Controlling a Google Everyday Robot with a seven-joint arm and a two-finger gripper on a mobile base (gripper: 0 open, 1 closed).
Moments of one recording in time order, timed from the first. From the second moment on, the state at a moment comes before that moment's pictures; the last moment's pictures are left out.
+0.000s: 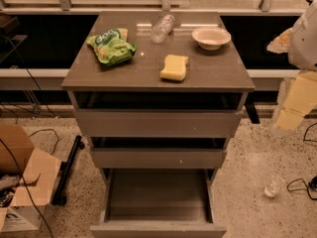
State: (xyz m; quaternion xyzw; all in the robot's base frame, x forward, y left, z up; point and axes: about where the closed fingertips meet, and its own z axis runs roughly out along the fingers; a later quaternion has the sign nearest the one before) arm 0.438 -0.216 0.979 -0.60 0.78 -0.04 0.16
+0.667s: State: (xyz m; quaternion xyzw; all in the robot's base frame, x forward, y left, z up) arm 0.451 -0.187 0.981 -0.63 0.76 -0.04 0.19
